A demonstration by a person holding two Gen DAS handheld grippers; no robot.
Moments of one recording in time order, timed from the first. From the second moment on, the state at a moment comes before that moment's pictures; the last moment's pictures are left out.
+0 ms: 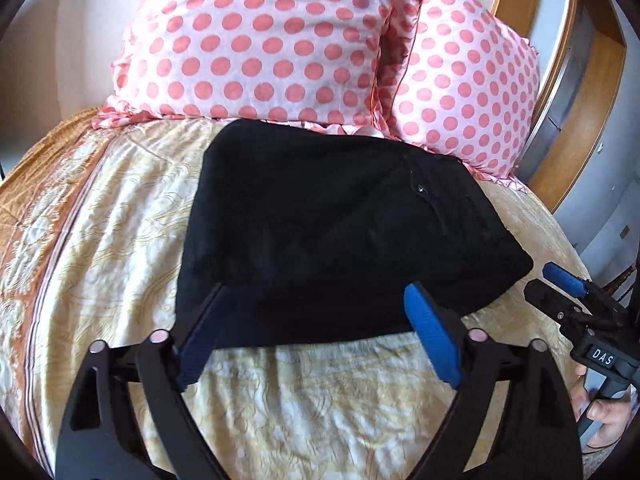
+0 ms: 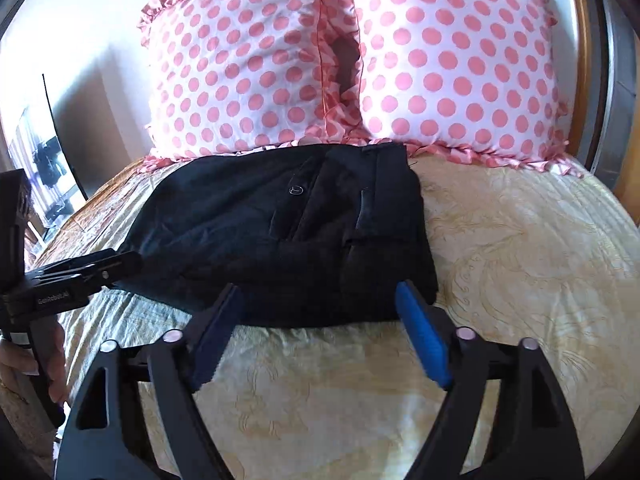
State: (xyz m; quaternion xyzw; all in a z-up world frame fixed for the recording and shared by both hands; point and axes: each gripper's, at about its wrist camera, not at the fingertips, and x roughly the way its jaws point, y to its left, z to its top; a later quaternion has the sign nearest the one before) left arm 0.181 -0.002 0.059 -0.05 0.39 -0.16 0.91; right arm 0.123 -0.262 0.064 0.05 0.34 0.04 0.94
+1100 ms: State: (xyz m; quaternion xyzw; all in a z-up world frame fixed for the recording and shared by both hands) left arm 0.065 0.017 0.016 0.04 0.36 -0.07 0.93; right arm 0.044 -0.216 0.007 0.04 0.34 -0.05 0.94
